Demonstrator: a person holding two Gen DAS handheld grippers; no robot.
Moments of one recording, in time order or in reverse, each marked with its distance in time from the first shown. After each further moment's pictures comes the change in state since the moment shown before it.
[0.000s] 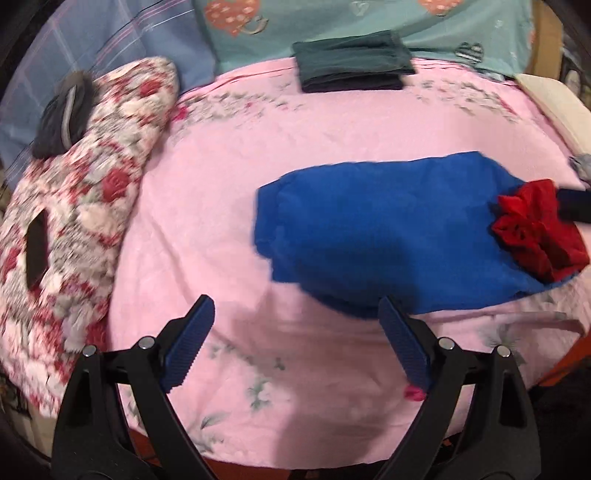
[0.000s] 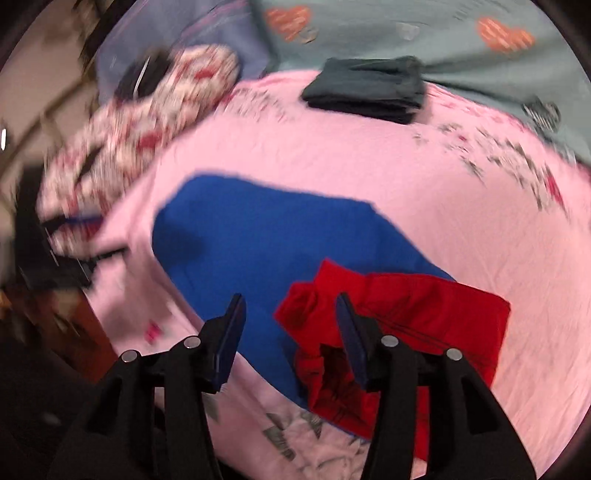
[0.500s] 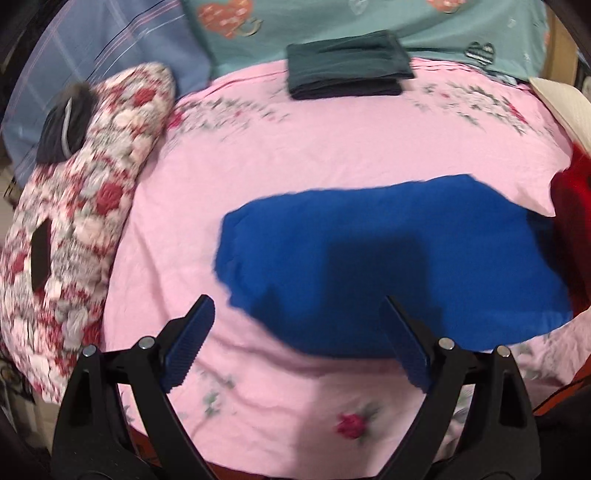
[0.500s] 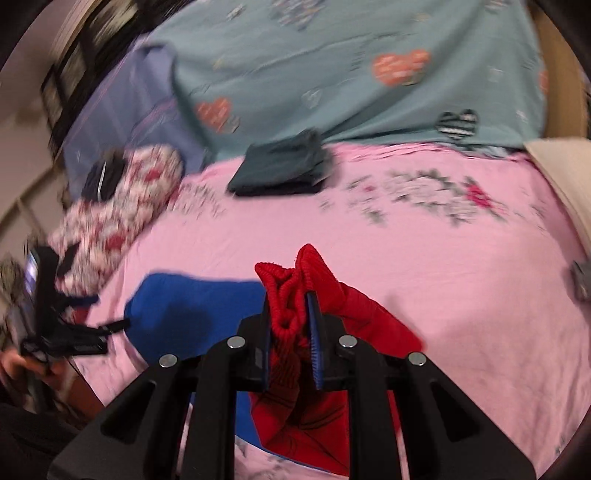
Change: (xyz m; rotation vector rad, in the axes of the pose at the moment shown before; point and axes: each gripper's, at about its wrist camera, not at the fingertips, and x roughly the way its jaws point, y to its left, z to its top) left arm 0.004 -0.042 0.031 -0.073 0.048 0.094; right arm -0.053 -0.050 -0.004 0.073 -0.257 -0.112
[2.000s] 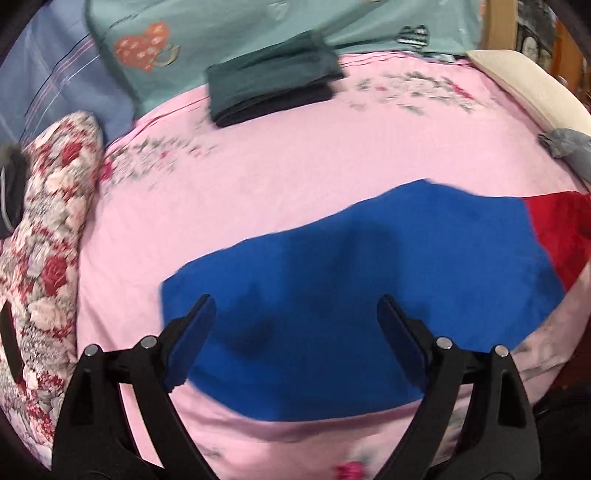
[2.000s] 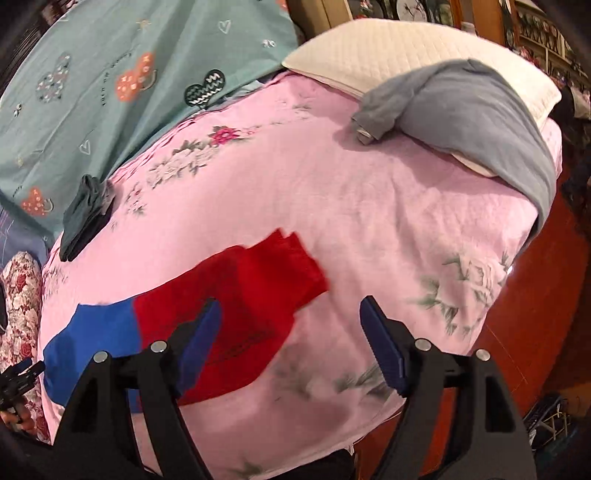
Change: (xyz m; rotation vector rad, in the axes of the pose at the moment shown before) left arm 0.025 -0.052 0.043 0.252 -0.069 -0.188; right arm -0.107 -0.190 -0.134 0.644 0.000 -0.466
